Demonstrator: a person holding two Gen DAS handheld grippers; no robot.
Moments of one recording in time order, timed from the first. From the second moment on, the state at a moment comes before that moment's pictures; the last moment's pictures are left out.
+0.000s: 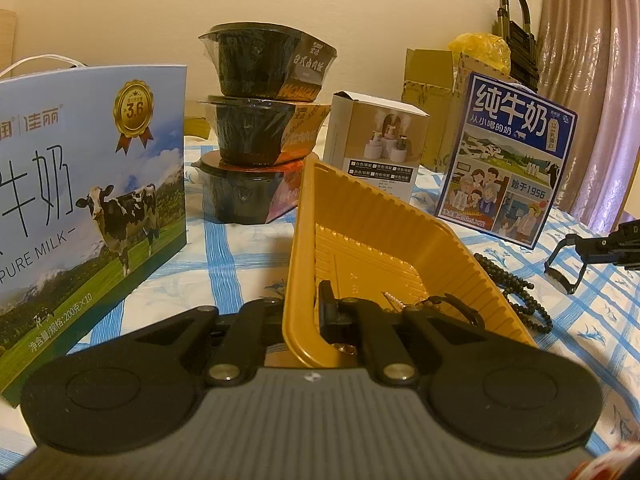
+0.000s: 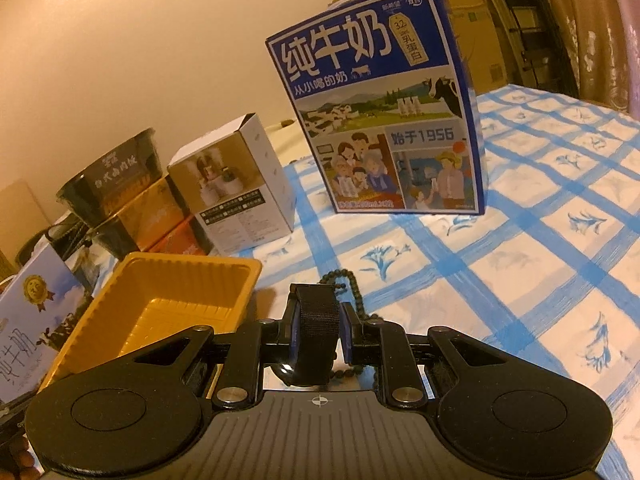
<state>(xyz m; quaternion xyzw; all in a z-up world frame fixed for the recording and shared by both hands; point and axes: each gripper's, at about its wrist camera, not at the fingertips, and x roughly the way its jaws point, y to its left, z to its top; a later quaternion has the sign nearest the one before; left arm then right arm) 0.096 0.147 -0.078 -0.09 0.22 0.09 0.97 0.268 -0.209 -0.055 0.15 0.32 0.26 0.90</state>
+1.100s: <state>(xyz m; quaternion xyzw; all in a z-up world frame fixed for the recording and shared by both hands) 0.096 0.147 -0.077 -0.10 0.22 0.09 0.97 0.234 -0.128 -0.049 0.25 0.39 0.38 0.80</state>
